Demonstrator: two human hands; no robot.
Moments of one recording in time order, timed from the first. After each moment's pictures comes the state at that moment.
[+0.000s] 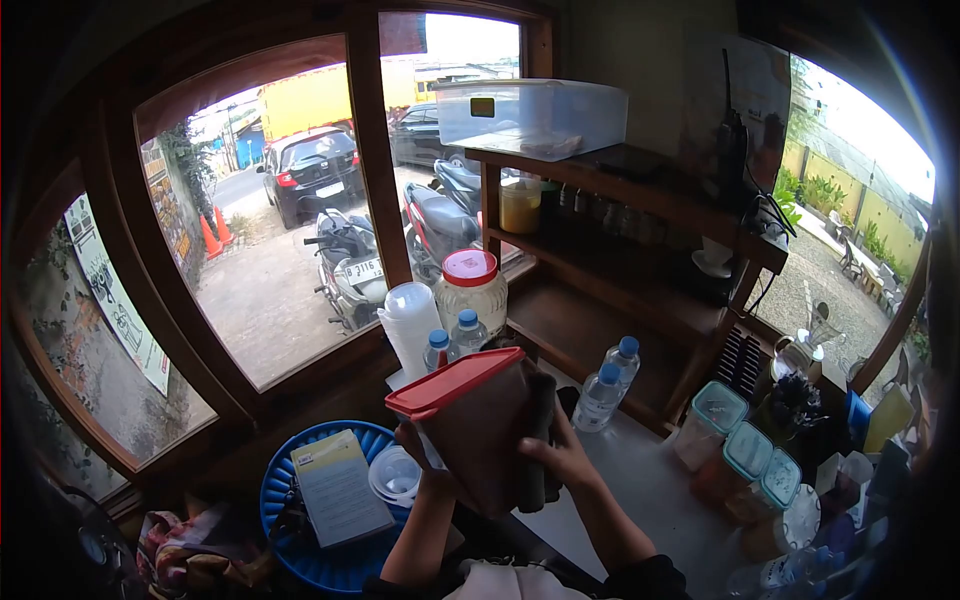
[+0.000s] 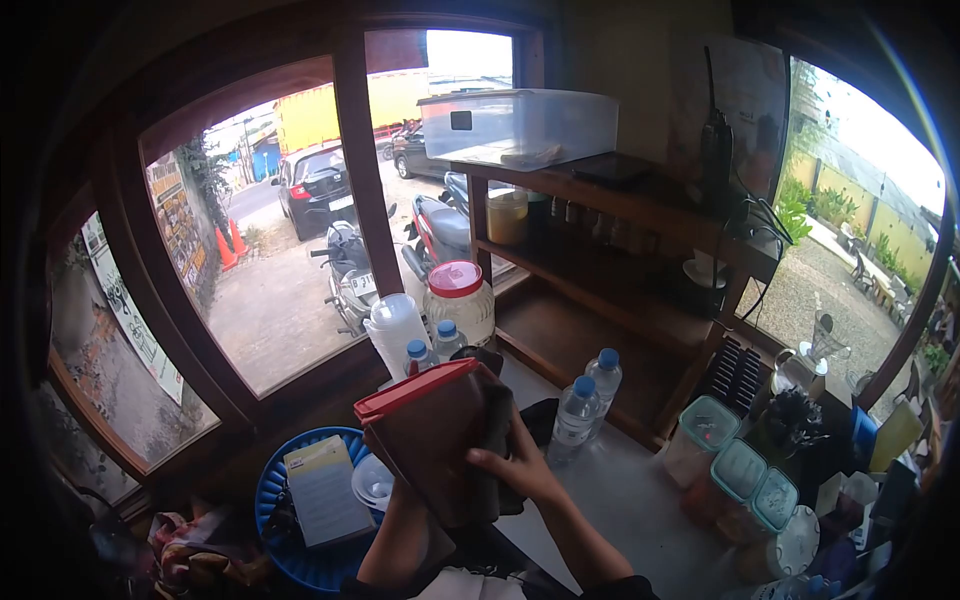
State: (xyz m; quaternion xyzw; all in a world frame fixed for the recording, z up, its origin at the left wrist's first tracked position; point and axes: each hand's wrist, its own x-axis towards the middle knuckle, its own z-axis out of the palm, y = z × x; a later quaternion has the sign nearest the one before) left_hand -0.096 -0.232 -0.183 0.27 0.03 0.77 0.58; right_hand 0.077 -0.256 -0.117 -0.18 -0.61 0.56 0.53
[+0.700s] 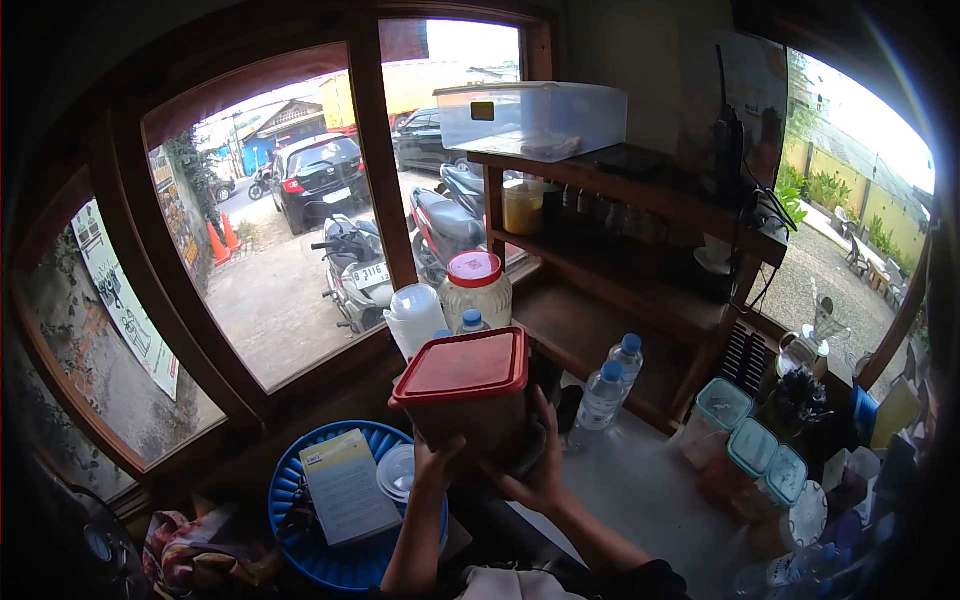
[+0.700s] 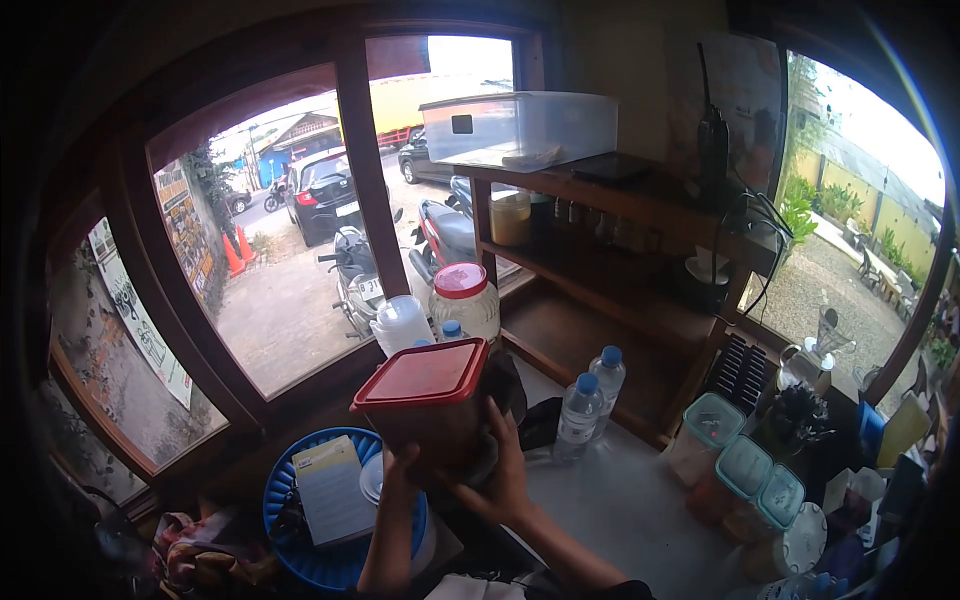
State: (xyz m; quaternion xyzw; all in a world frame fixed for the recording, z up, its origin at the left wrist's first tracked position) left_hand -0.106 -0.274 -0.173 0.41 0.28 0.72 0.49; right_hand 0.056 -0.277 -0.153 -0.28 -0.74 0.18 0.59
